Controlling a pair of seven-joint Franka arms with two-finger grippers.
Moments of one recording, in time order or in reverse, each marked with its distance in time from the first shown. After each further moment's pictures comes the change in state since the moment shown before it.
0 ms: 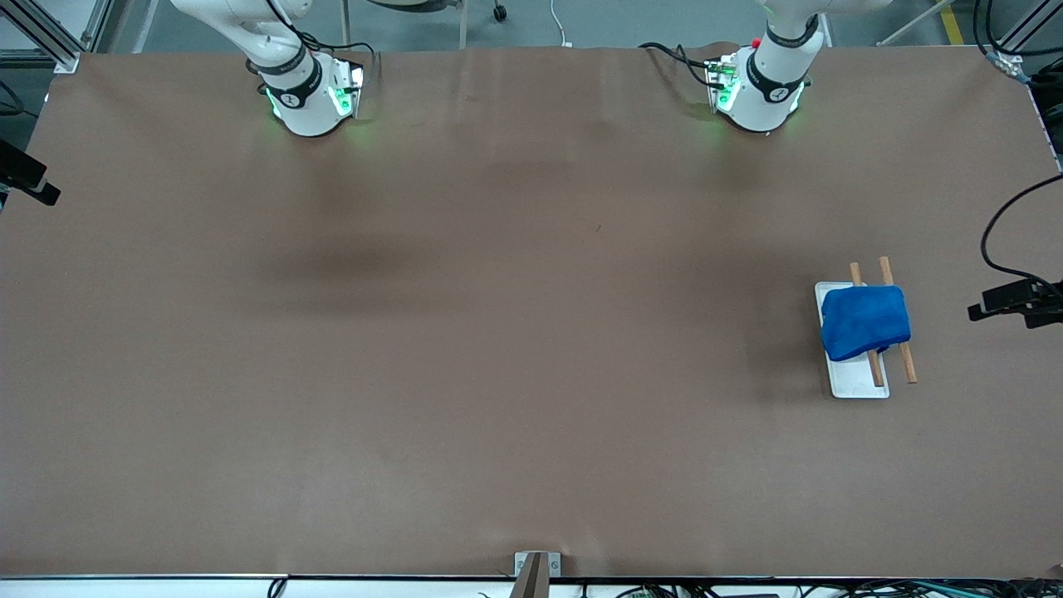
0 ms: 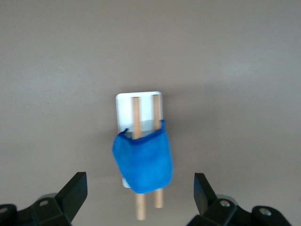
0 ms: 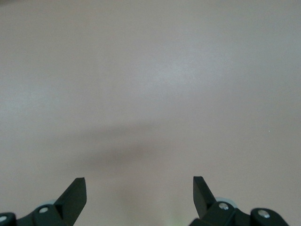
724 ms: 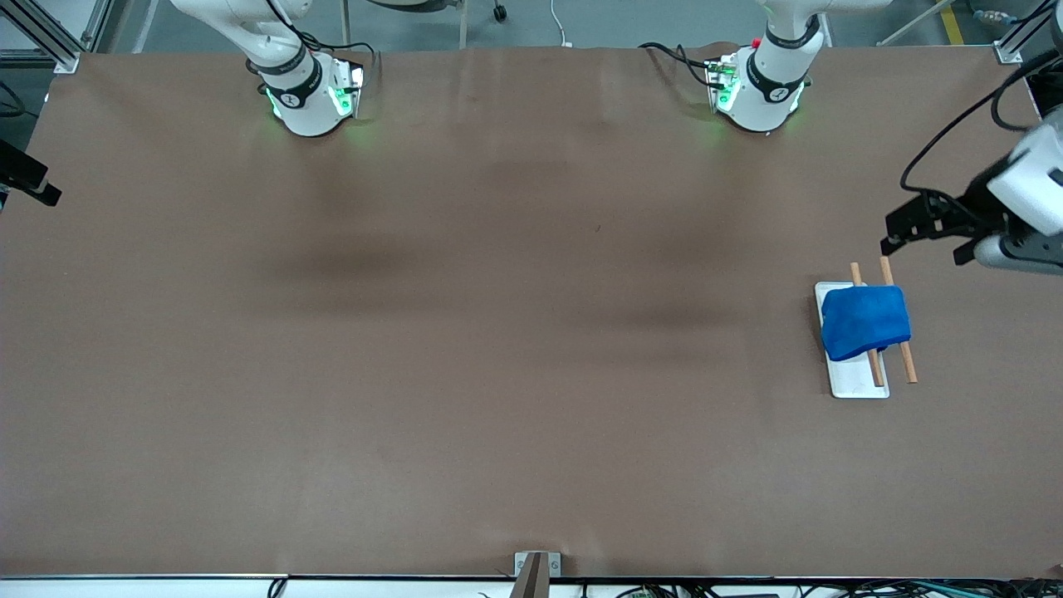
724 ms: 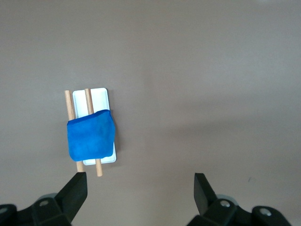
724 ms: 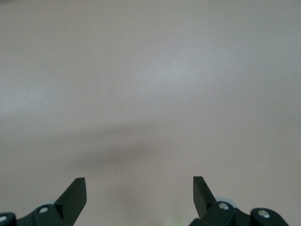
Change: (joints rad) left arm -0.003 -0.262 -0.389 -0.001 0.215 -0.159 -0.361; right arm 0.000 0.002 0.000 0.000 -0.001 -0.001 0.000
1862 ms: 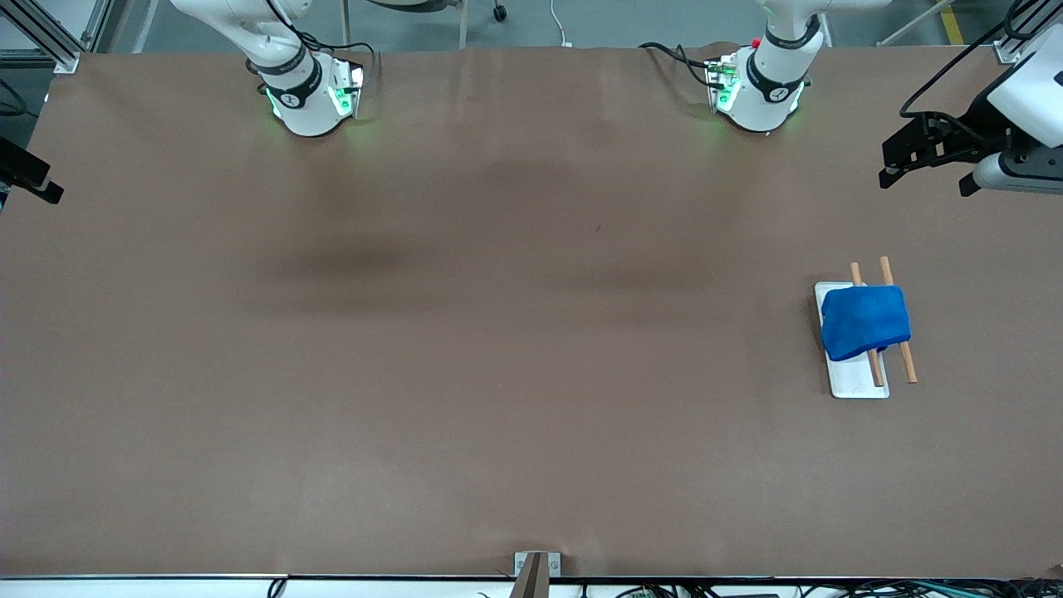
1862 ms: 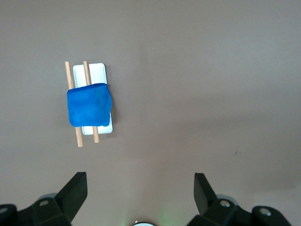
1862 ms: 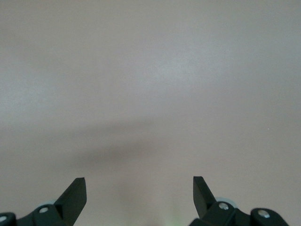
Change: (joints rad) left arm 0.009 -0.041 -0.036 0.076 -0.002 -0.174 -0.063; right arm 0.000 0.000 0.000 0.000 -0.002 -0.013 -0.009
